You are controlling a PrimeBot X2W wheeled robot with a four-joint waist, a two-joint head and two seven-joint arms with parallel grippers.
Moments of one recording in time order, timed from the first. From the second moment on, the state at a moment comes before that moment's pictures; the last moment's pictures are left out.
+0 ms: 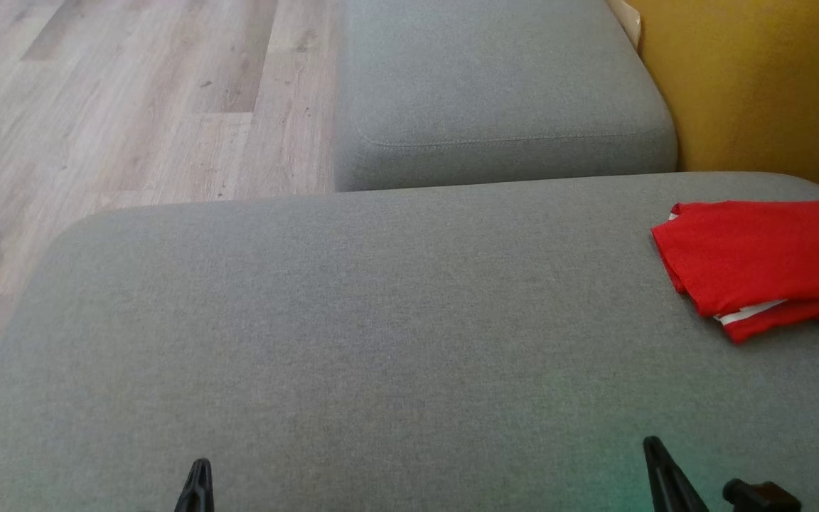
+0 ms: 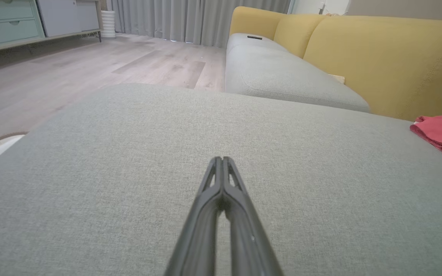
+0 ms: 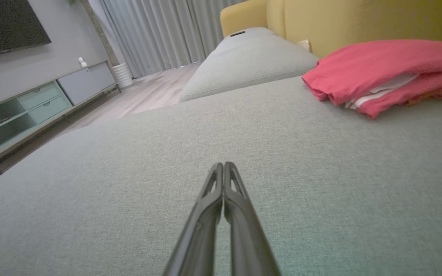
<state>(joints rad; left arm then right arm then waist) 0.36 0.06 -0.13 0.08 -0.20 0.07 -0.24 0.23 -0.08 0.13 0.32 0.28 0.12 -0.22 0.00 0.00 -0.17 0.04</state>
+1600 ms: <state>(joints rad) 0.20 0.07 -0.08 0.17 -0.80 -0.01 -0.12 0.13 -0.07 0.03 0.31 0.82 0.12 -0.09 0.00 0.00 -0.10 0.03</state>
